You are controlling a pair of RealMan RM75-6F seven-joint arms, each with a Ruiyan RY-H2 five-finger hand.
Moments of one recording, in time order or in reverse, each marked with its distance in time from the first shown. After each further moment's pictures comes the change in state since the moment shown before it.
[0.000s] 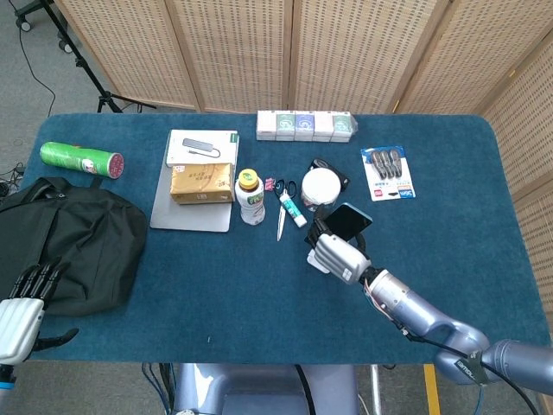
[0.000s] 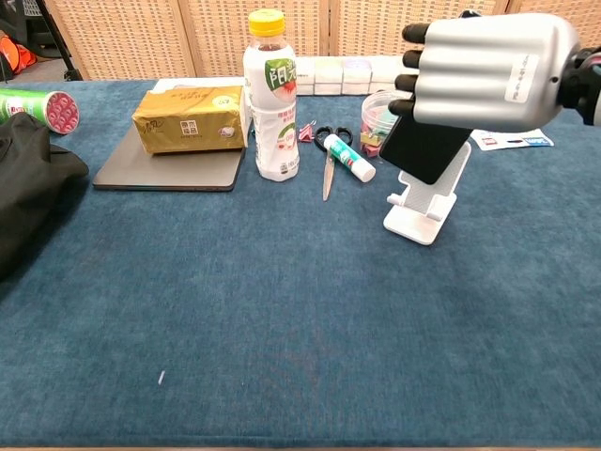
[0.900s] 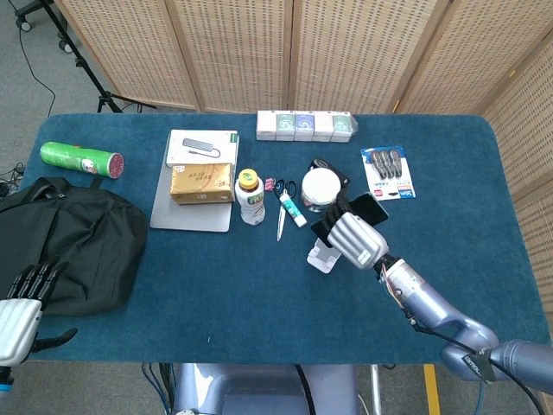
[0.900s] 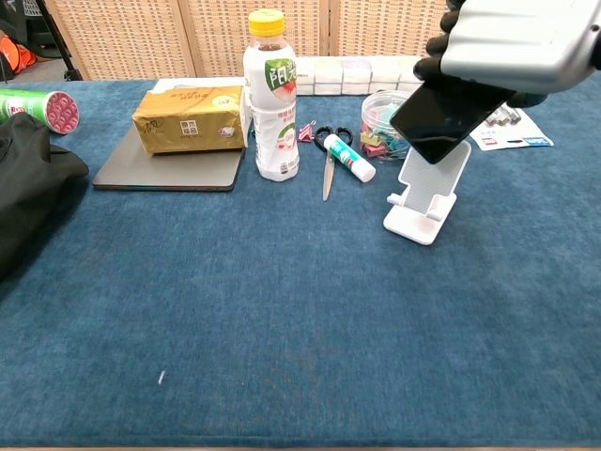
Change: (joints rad) left arm 0.004 0.004 0.001 -0.003 0.014 0.018 -0.003; right arm -0.036 0.024 0.027 0.027 0.041 0.067 0.301
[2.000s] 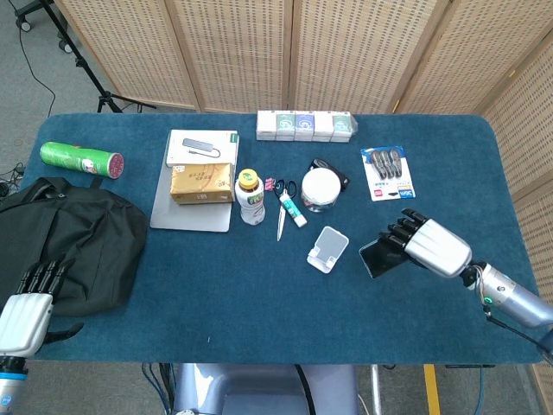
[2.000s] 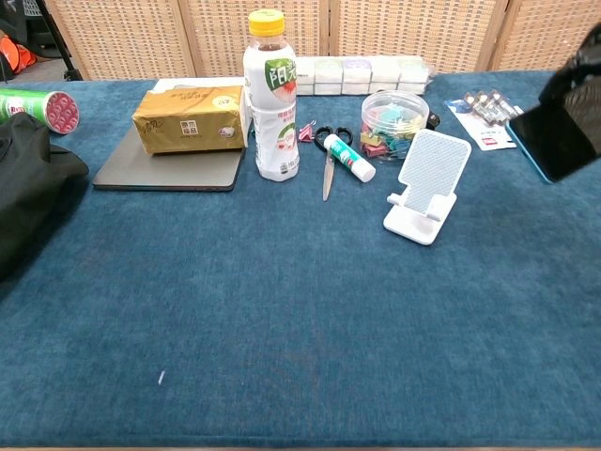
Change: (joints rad) left arm -0.017 -0.076 -0.034 0.017 -0.074 -0.027 0.109; right arm -0.159 -0.105 -0.245 0.887 -0.452 0.538 1.448
